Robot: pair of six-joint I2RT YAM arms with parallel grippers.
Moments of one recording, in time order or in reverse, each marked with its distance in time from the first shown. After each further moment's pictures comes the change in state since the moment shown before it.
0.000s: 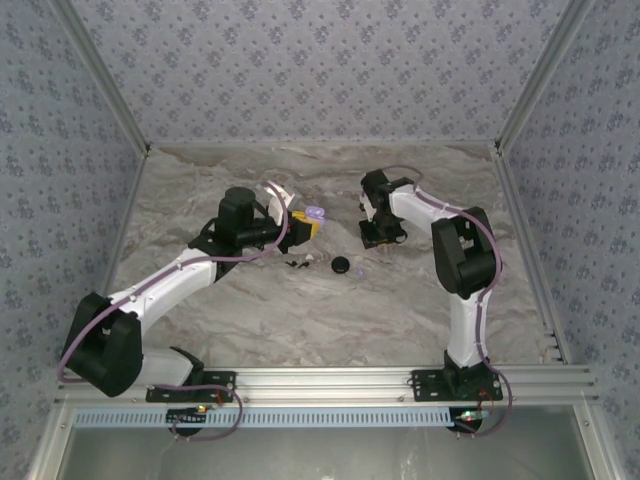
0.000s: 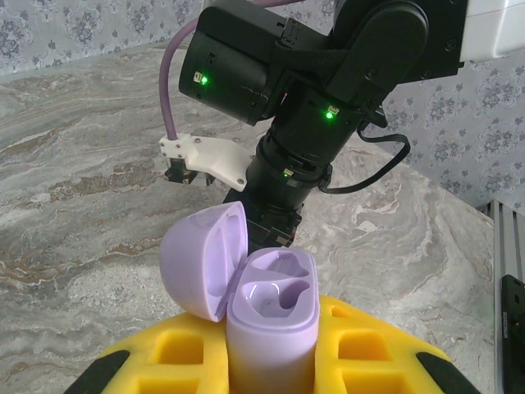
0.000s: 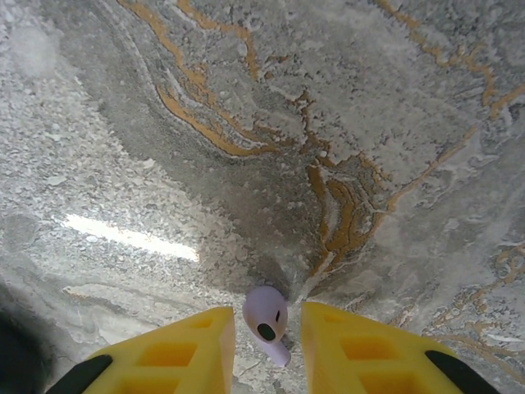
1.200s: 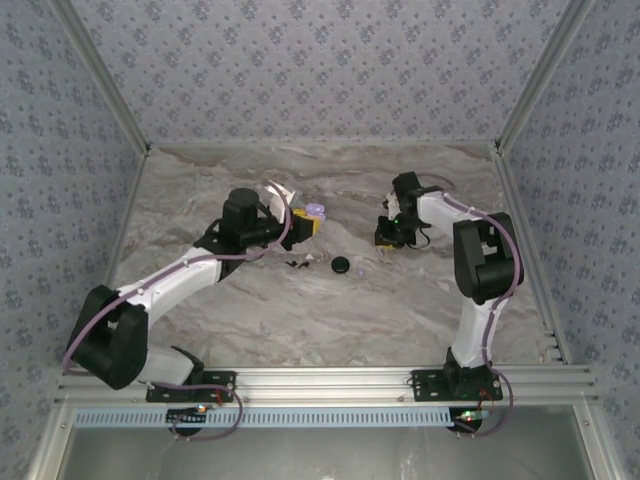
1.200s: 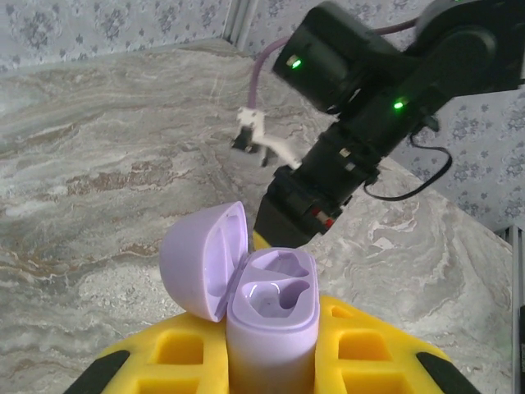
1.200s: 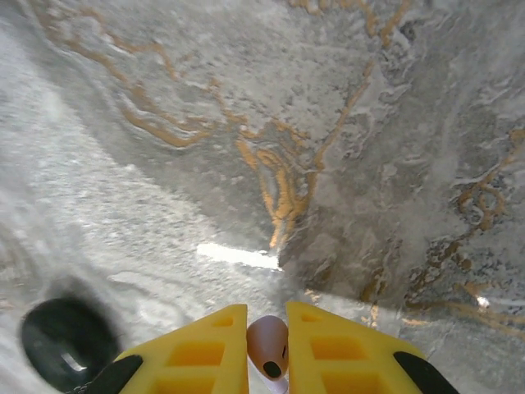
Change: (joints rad) left arm -0.011 0.056 -0.018 0.093 -0.064 -0.083; right arm -0.159 -0.124 -0.203 0.184 -0.307 0.173
